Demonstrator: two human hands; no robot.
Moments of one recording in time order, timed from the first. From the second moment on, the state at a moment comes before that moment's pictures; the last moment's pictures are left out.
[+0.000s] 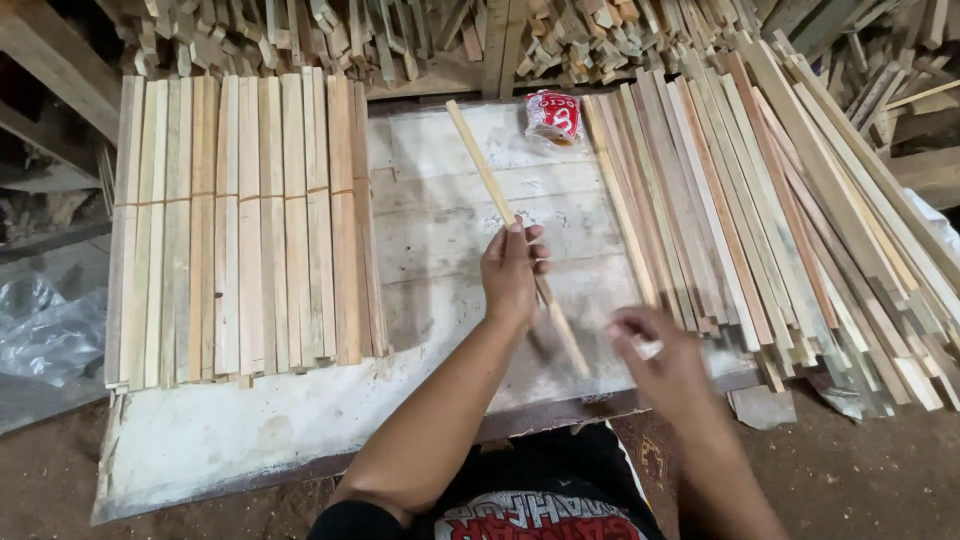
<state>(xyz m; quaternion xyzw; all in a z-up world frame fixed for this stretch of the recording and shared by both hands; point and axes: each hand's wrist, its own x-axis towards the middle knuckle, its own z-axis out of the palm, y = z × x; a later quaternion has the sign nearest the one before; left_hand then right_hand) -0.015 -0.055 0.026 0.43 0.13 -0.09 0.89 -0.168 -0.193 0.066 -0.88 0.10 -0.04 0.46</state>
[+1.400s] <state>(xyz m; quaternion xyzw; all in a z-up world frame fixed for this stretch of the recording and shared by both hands) 0.007 -0.039 0.008 0.29 0.11 -0.19 0.93 -0.114 -0.169 0.113 -0.76 0.32 -0.13 0.55</state>
